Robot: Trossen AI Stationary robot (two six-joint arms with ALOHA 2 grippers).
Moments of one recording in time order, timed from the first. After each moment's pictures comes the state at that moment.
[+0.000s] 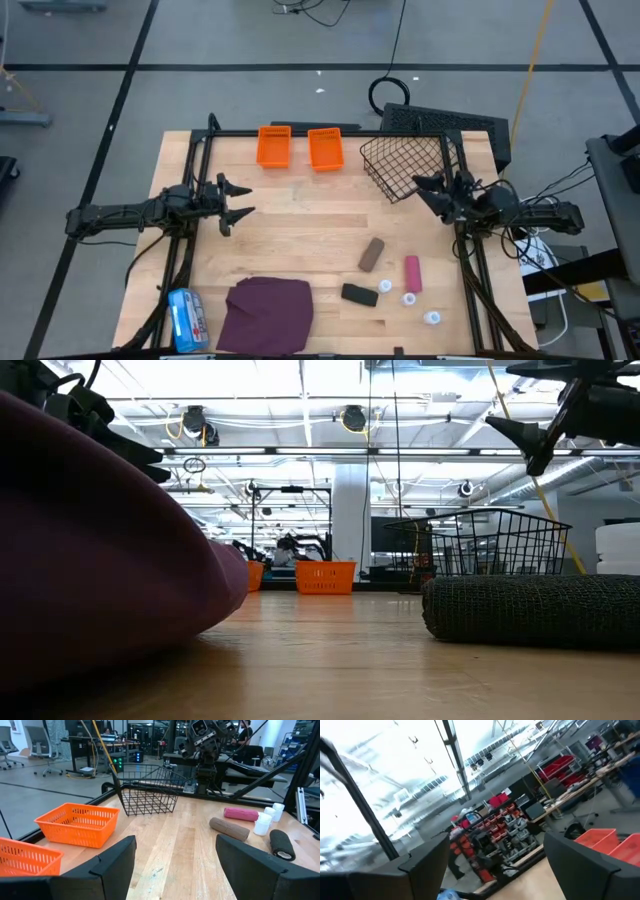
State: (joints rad) left arm 0.11 0.13 0.02 0.07 -0.06 -0.08; right arm 0.00 0.06 0.02 0.46 0.23 0.58
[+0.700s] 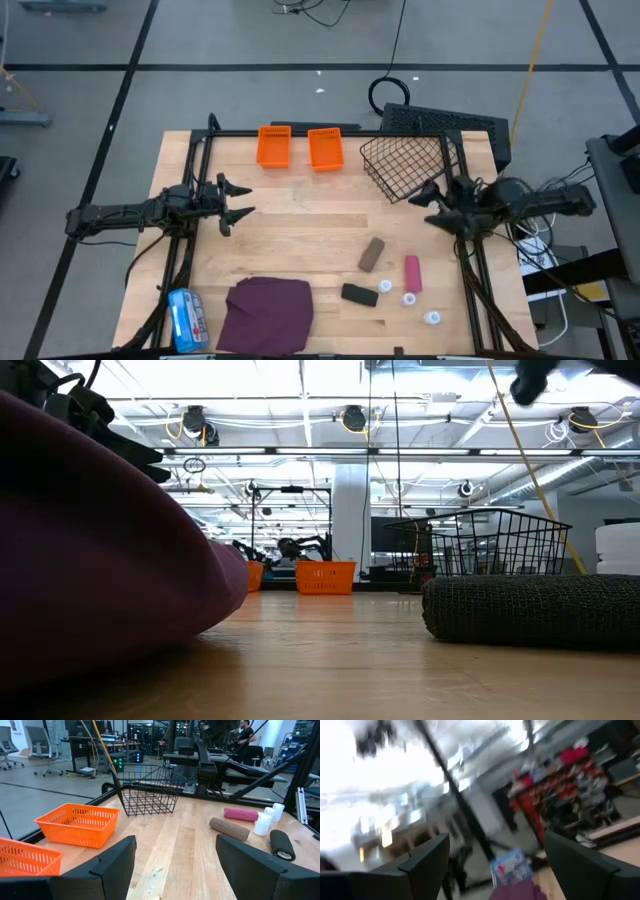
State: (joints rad) left arm 0.11 0.13 0.02 0.07 -0.06 -0.08; right arm 0.18 0.43 0.36 0.34 -0.10 0.52
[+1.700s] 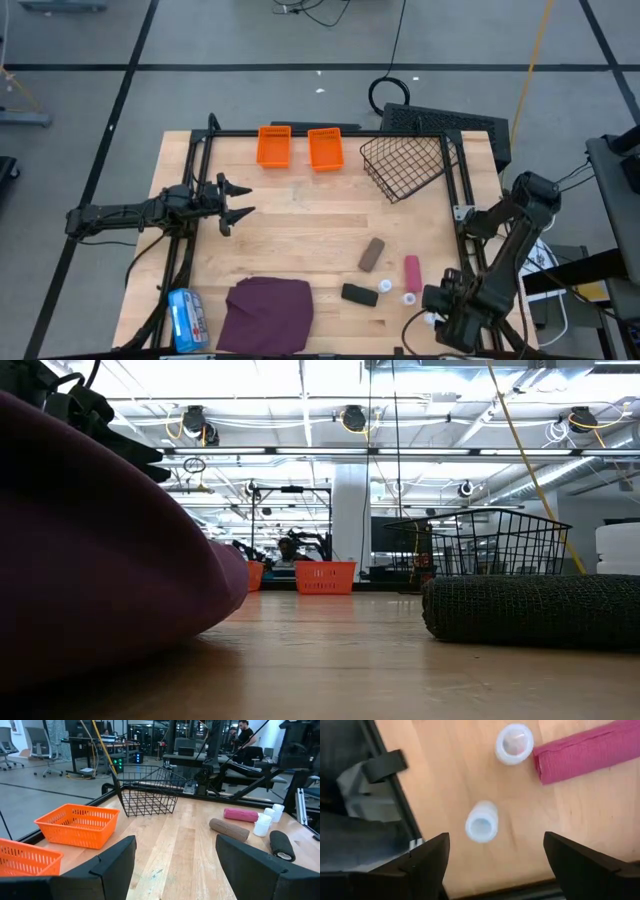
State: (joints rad) left arm 0.11 0.13 0.02 0.08 -0.06 -0.08; right arm 1.03 1.55 1.22 -1.11 0.05 1.34
